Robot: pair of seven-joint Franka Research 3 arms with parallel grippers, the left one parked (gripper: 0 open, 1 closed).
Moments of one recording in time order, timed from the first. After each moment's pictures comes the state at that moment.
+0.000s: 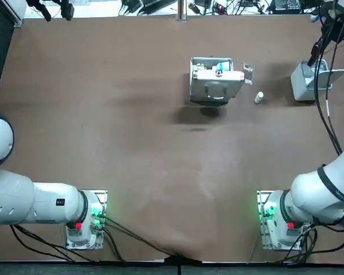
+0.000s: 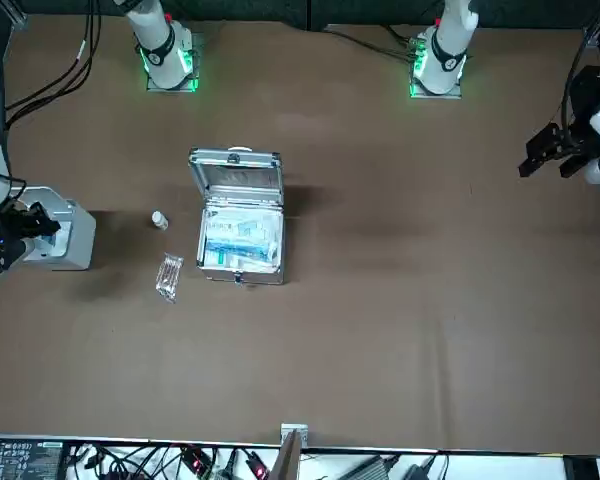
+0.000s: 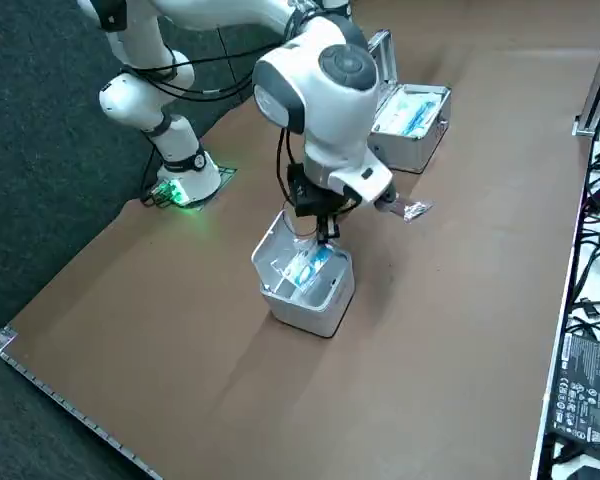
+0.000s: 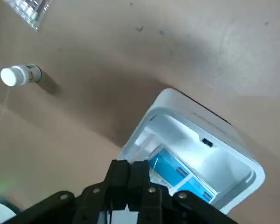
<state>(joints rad) -0.26 0.48 -0.05 -1.56 -0.02 1.74 -0.88</state>
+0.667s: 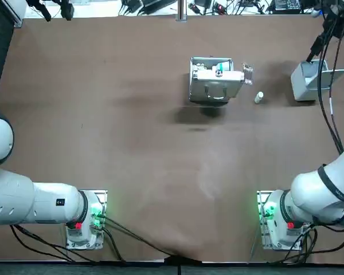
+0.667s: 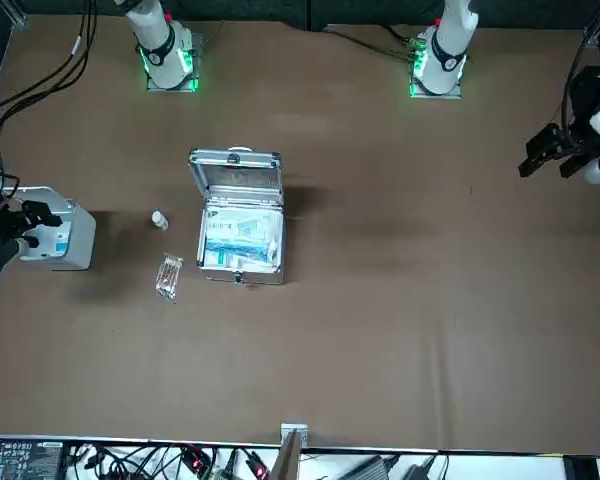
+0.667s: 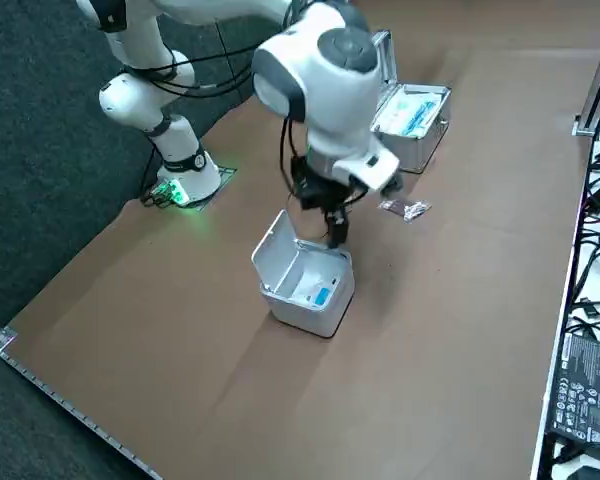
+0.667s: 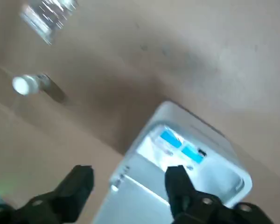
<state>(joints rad) -0.28 0.47 -0.03 -1.53 -0.01 1.73 -0.90</state>
